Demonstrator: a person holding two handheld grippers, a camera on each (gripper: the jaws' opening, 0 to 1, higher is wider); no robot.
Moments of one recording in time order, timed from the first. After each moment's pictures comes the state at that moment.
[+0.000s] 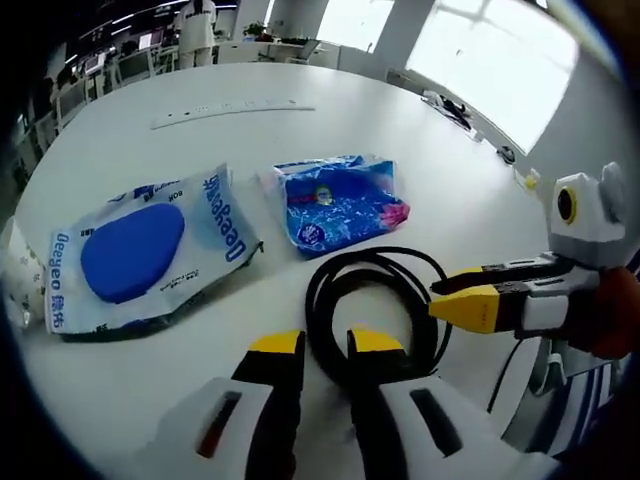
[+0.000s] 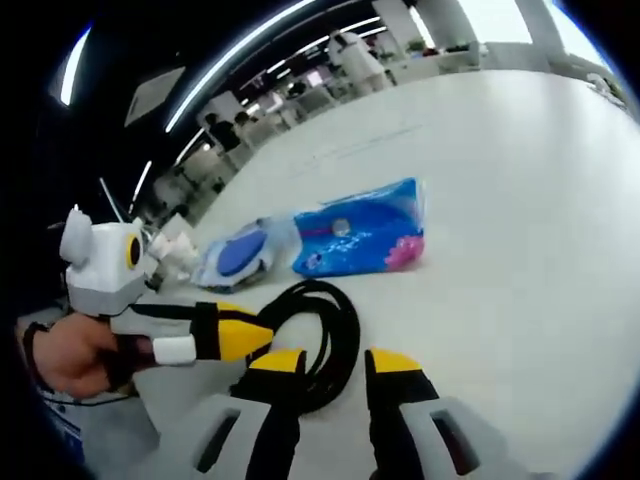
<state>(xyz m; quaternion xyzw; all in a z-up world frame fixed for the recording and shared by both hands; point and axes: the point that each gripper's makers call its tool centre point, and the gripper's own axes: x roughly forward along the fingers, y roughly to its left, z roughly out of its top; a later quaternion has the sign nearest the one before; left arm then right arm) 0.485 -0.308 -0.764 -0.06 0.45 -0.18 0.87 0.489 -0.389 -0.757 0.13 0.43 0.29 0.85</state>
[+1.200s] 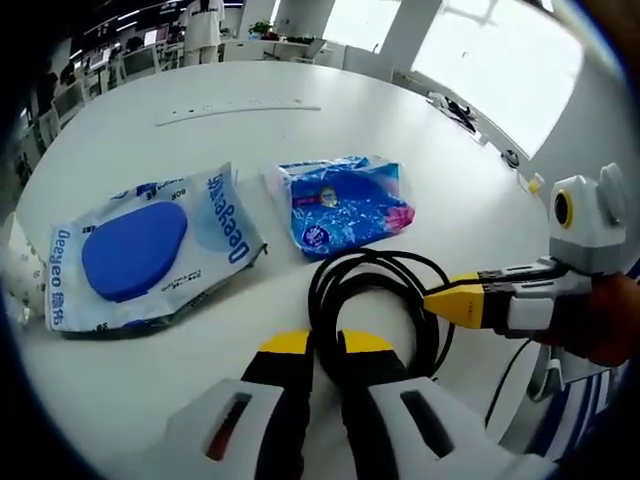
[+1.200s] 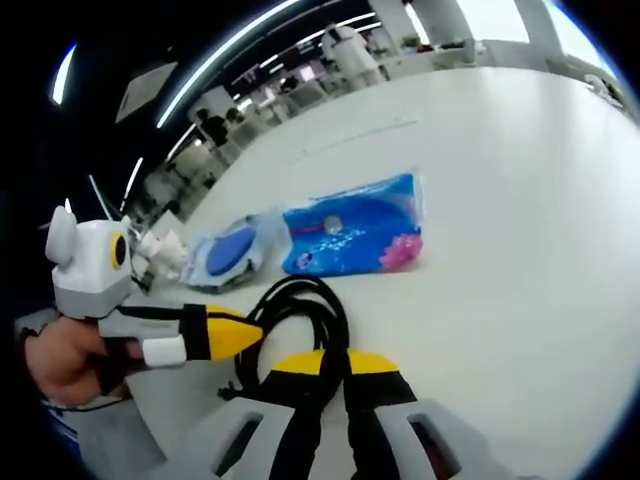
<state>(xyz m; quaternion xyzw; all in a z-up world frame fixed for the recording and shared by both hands) 0.487 -0.306 -0.764 -0.07 0.46 -0.17 0.87 0.494 -0.391 -0.761 0.12 0.44 0.28 0.85</state>
